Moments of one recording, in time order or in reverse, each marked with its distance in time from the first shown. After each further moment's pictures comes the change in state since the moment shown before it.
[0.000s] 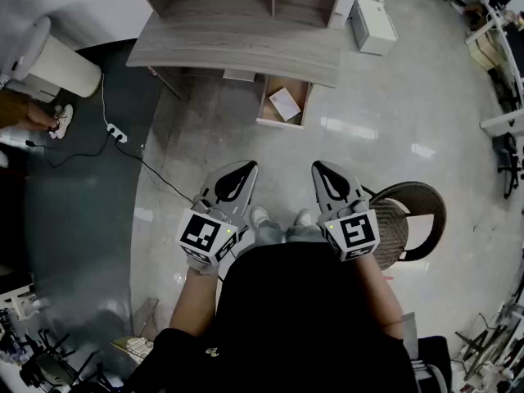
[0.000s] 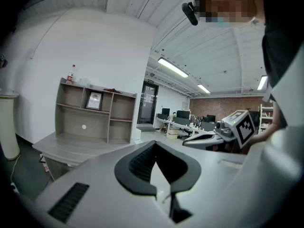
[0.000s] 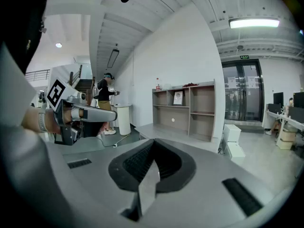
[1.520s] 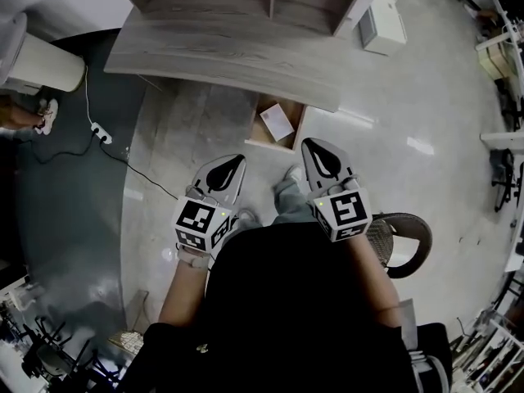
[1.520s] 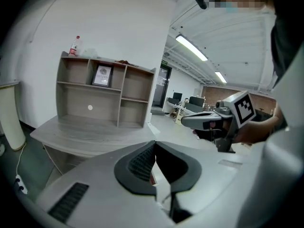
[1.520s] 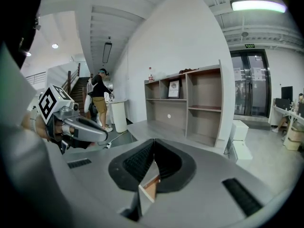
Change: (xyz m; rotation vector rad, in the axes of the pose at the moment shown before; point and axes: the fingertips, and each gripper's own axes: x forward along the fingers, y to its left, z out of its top) left arm 0.138 0.126 -0.039 -0.108 0.237 0.099; right arm 0.169 -0.123 0.013 0.035 0.078 0.055
